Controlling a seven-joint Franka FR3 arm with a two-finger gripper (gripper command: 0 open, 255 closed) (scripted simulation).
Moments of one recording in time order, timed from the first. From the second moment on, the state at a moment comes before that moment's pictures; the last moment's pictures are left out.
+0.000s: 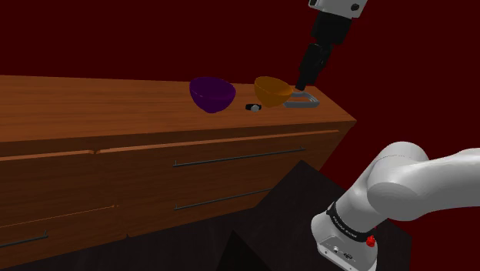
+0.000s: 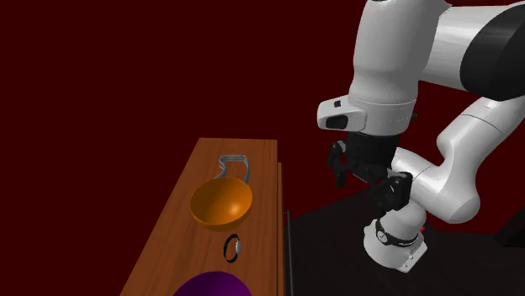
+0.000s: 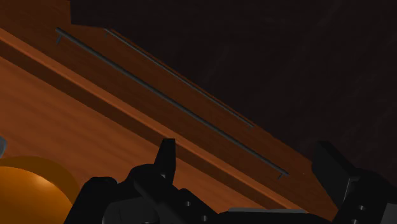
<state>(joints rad) -0.01 -0.77 0.04 -2.33 0.11 1.52 -0.10</state>
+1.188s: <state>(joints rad) -0.09 -0.52 -0.25 -2.35 -0.12 1.82 -0.52</state>
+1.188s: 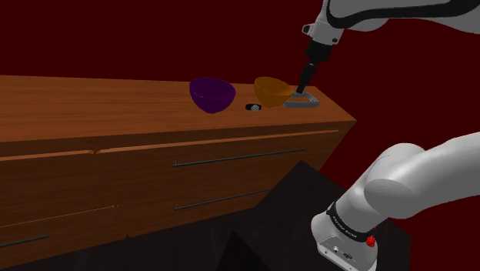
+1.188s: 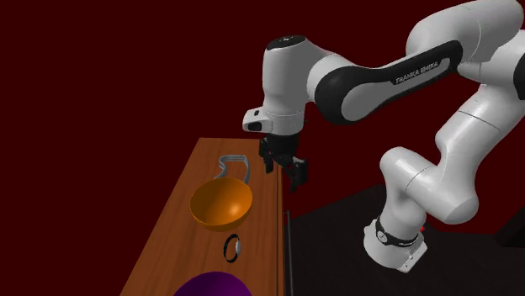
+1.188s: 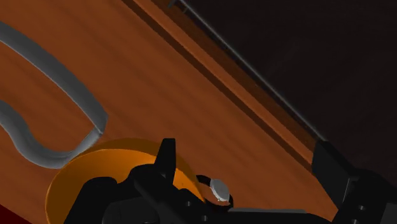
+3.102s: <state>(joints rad) -0.17 0.22 -0.51 -1.95 0.08 2.20 -1.14</state>
